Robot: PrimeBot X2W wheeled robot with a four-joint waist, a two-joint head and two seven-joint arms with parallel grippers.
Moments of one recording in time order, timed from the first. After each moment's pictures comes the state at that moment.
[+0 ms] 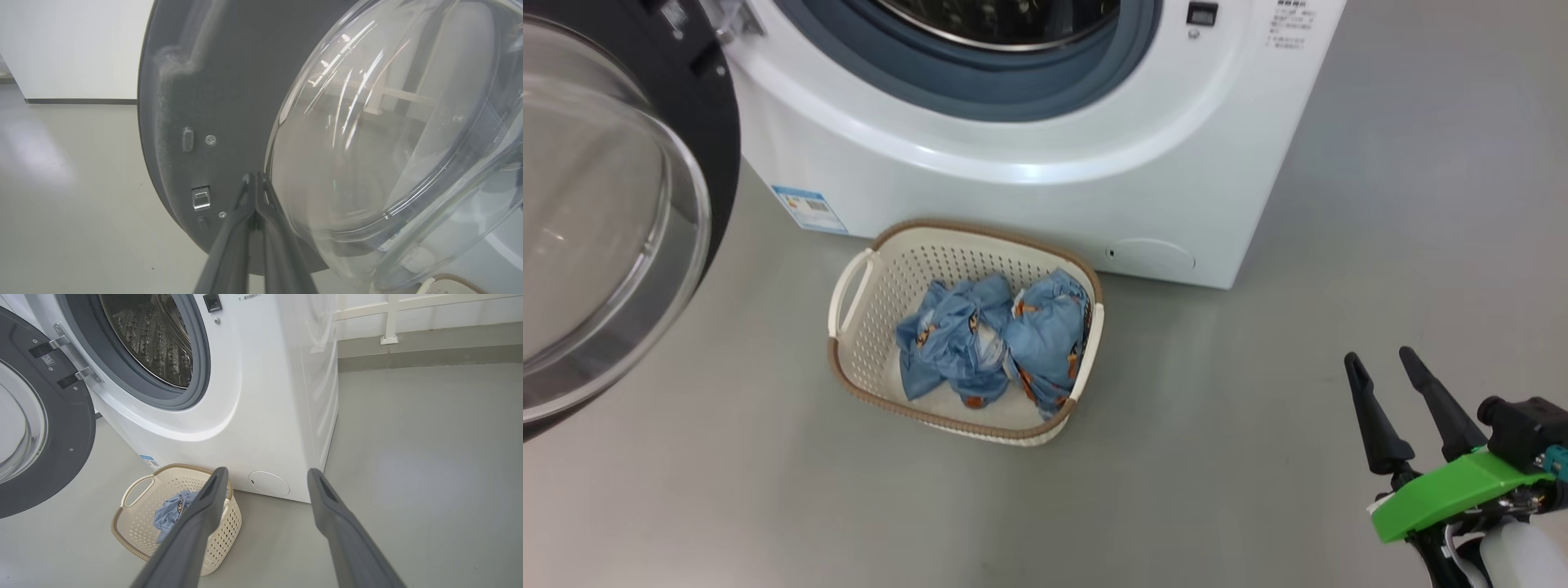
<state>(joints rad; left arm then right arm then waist) -0.41 0.31 0.67 0.70 -0.22 -0.13 -0.26 -0.20 -0.28 0.09 0.33 0.47 0.13 -0.25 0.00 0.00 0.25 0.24</state>
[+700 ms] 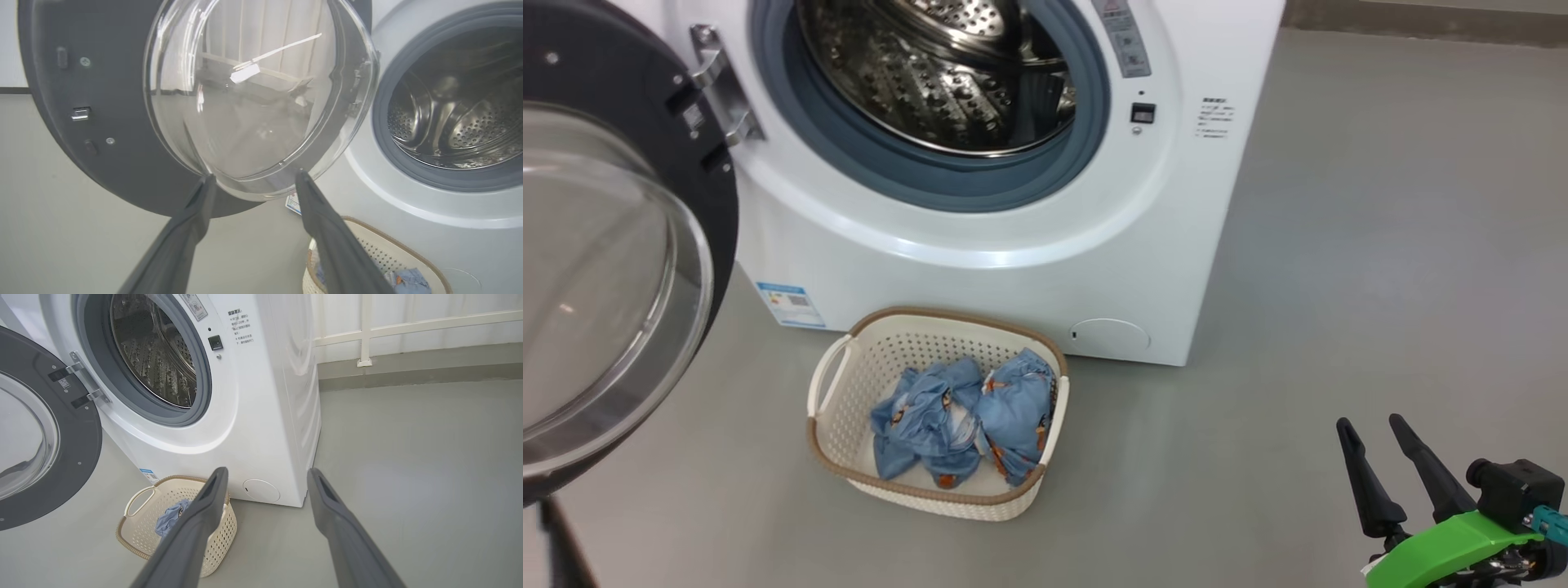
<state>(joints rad) -0.03 0.09 0.44 0.30 -0.31 -0.13 -0.26 -0.08 -0.26 0.09 0.32 0.49 0.13 -0.25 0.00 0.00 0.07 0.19</state>
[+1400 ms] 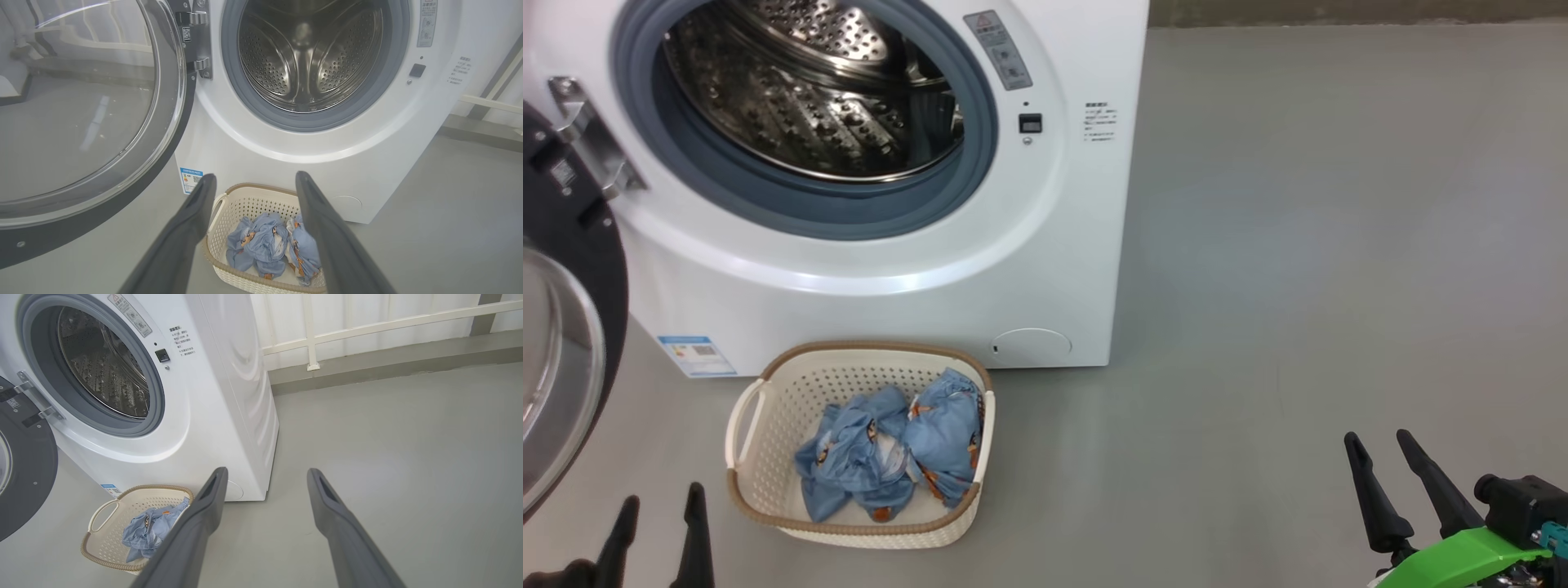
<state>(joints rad) 0.03 0.16 0.12 0.26 -0.35 -0.13 -0.26 -0.05 -0.26 0.08 0.31 0.50 0.13 -0.25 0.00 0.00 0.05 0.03</state>
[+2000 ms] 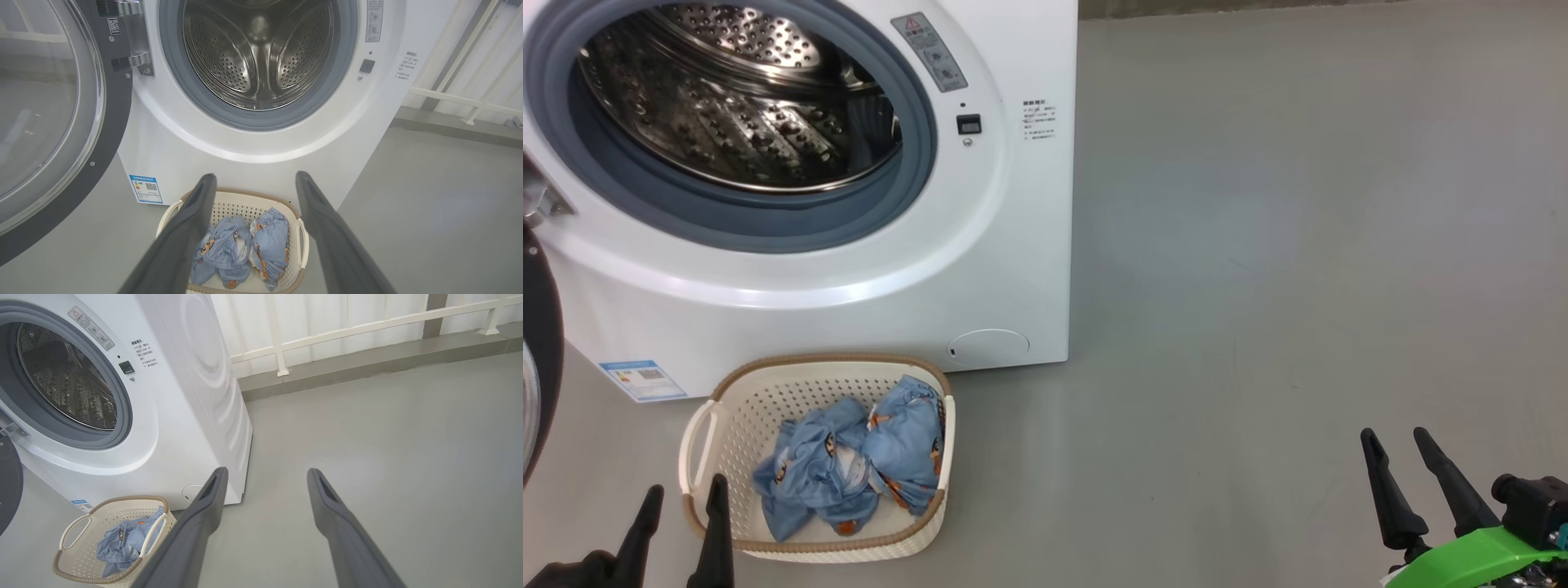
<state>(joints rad) 0.04 0.21 0.00 0.21 -0.45 -0.13 -0.26 -0.04 -0.25 0.04 0.30 0.50 0.13 -0.25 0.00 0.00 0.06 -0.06</state>
